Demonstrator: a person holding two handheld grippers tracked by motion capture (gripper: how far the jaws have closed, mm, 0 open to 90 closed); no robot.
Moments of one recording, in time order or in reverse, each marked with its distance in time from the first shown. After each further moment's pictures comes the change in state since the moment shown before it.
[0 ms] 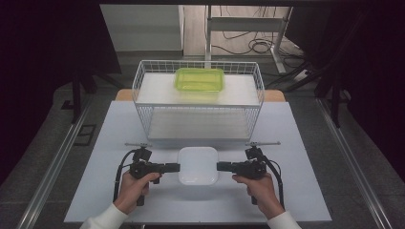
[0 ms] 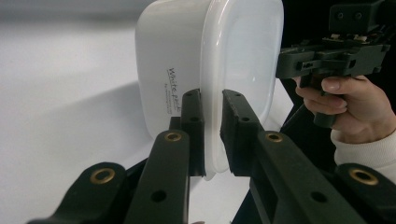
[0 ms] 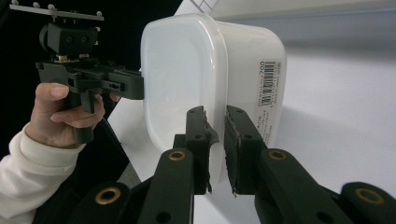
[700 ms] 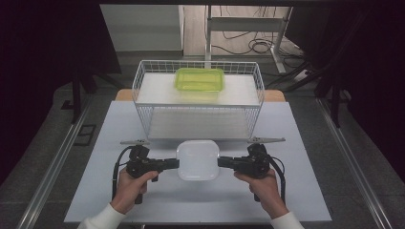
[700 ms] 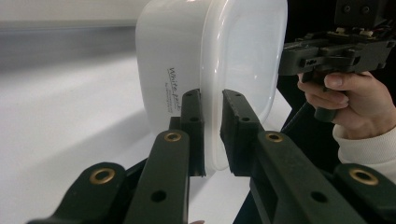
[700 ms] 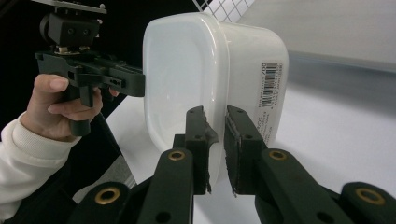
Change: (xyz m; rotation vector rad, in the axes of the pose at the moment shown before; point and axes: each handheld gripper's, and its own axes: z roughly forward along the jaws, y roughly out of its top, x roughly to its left) left arm -0.021 0.008 -0.014 -0.053 0.012 0.099; right arm 0.023 0.011 -0.015 -0.056 -0.009 -0.155
